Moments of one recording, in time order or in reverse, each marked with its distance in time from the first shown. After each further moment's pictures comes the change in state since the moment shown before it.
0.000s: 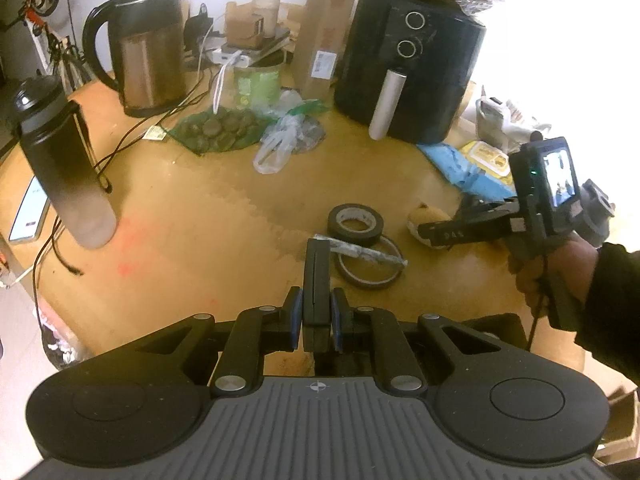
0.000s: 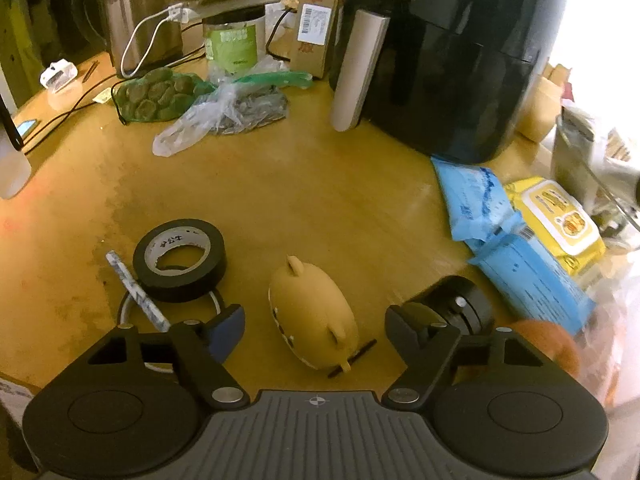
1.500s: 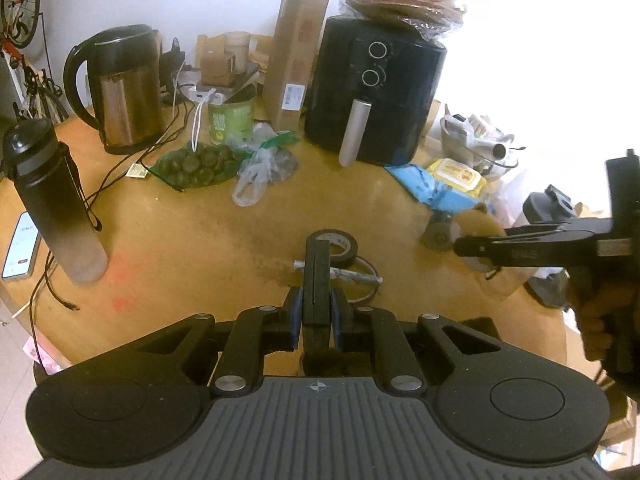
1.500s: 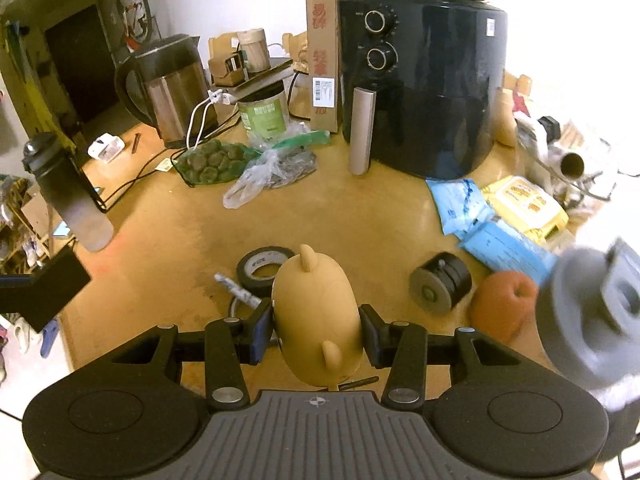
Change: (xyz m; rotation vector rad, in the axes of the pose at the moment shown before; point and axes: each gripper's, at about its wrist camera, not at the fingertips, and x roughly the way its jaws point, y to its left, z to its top) left arm -0.025 0.003 0.001 0.077 -0.083 -0.082; right arm -0.140 0.007 -0.038 0.160 -0.129 0.114
